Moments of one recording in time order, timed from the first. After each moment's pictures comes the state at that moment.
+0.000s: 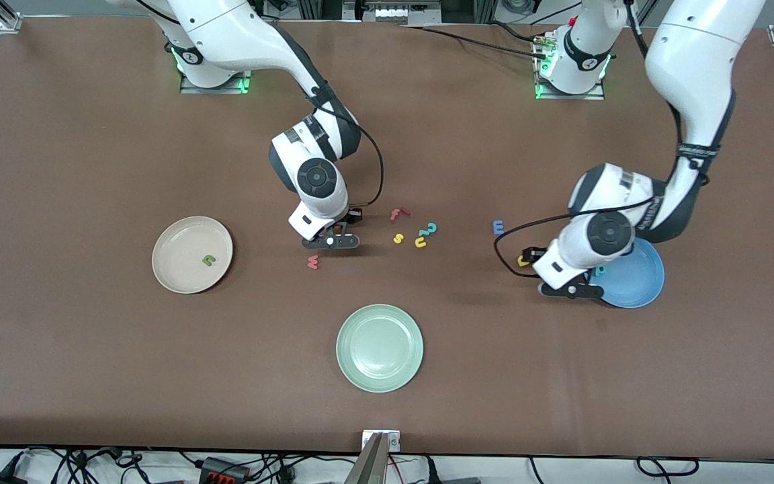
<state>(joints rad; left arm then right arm) 0.00 0.58 -0.31 -1.82 0.24 2.18 -0.49 0.71 0.66 -0.06 -1.75 0.11 2.29 0.55</state>
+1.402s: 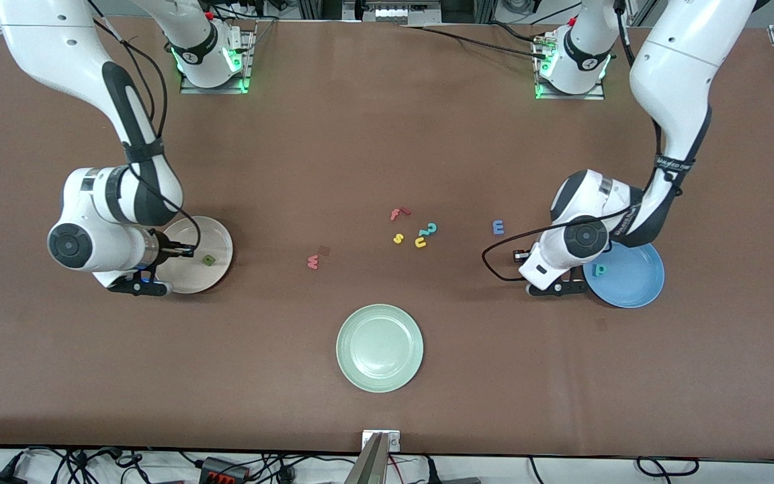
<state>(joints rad) 0.02 0.59 -0.31 -1.80 0.24 2.14 -0.45 0.16 0.55 -0.13 -1.79 0.08 2.07 0.08</state>
